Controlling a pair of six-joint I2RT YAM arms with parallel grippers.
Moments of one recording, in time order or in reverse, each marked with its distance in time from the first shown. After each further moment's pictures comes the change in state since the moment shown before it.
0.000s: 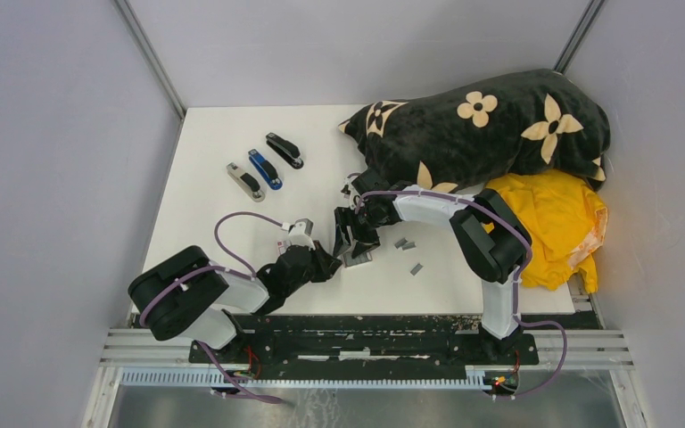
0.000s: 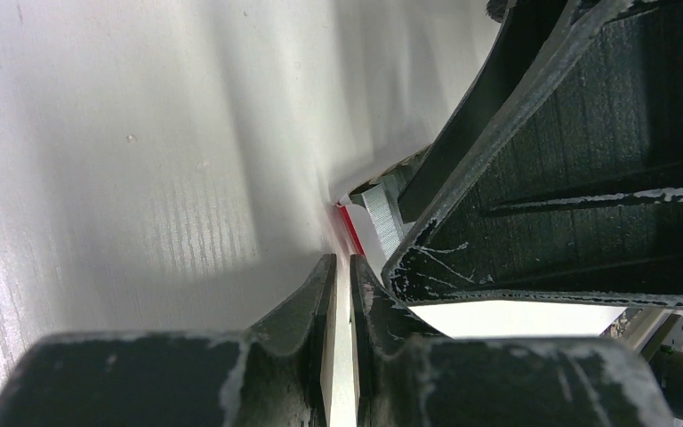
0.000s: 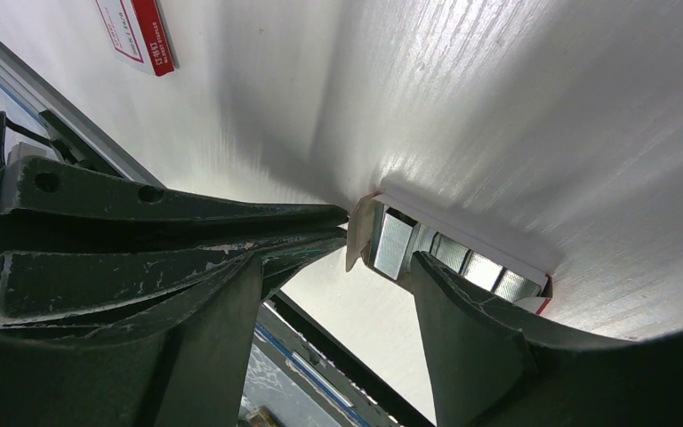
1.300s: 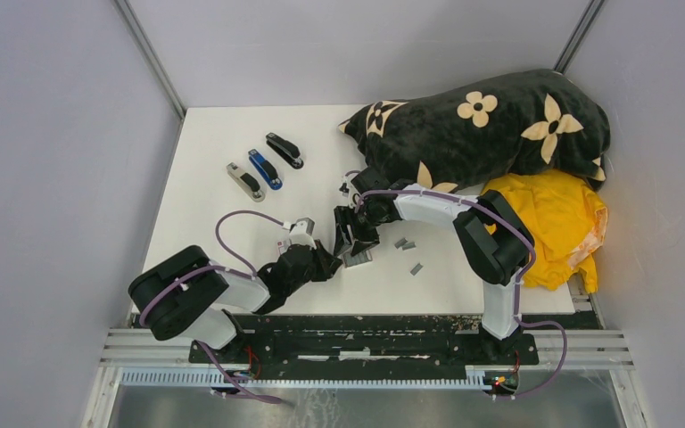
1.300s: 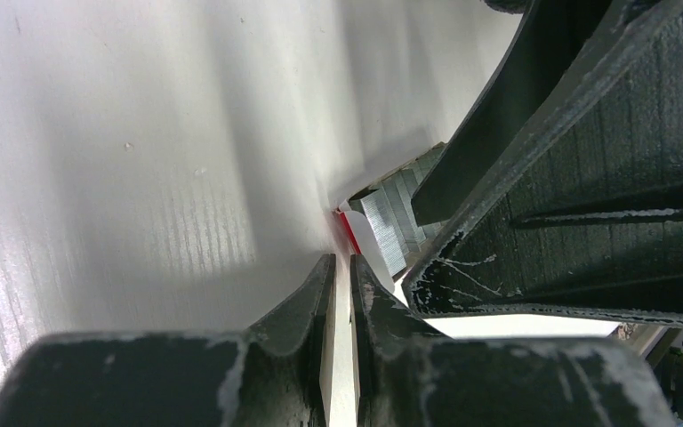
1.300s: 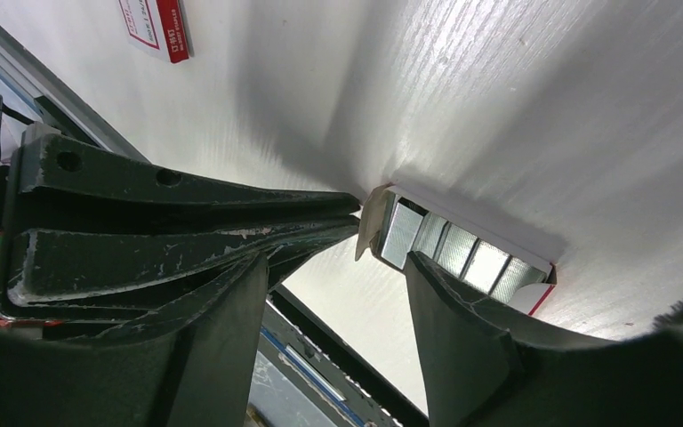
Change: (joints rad) left arm -0.002 0.001 0.013 -0.016 -0.011 0.015; right arm 0.004 -0.021 0.015 -0.028 0.005 -0.041
